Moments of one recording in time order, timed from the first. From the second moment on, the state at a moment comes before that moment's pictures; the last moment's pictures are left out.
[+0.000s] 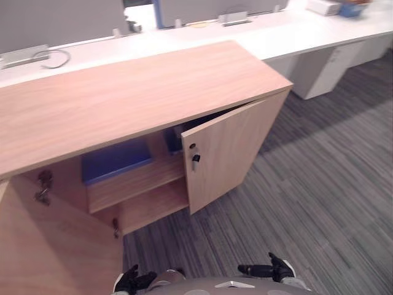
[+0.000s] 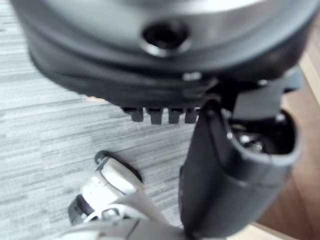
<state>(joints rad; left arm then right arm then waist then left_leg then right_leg) 0.15 0.13 0.17 1.13 0.01 -0.10 -0.02 0.10 -0.11 -0.19 1.12 -0.09 -0.08 0.00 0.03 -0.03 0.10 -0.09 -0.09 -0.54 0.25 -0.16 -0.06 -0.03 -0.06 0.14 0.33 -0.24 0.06</state>
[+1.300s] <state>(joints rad) 0.22 0.09 0.25 1.17 -0.09 -0.06 0.01 0.14 -0.04 -0.53 1.14 -0.07 -0.03 -0.01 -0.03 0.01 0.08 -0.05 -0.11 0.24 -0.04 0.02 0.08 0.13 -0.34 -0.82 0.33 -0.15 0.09</state>
